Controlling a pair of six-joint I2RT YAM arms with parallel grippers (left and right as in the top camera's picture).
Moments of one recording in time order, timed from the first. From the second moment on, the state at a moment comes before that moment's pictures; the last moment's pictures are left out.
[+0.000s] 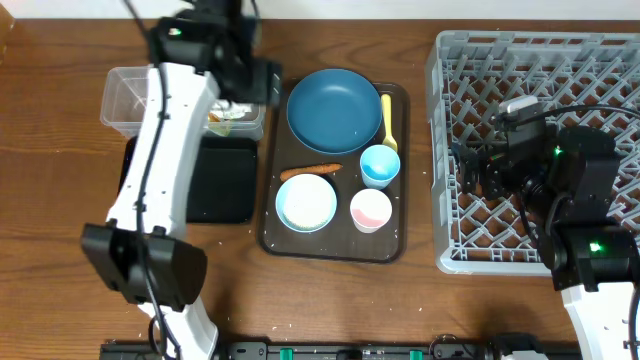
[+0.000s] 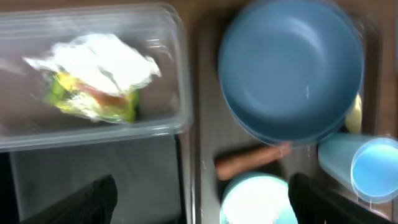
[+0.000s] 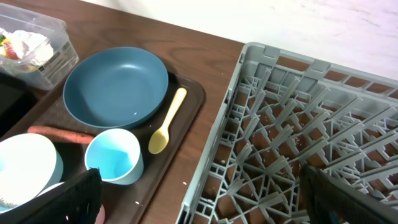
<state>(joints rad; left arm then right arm) -0.20 1.91 2.02 -1.32 0.05 -0.12 0.06 1.00 0.99 -0.55 -0.23 -0.16</state>
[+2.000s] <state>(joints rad) -0.58 2.25 2.00 -1.20 0.26 -0.15 0.06 1.00 0.99 -0.56 -0.24 -0.14</state>
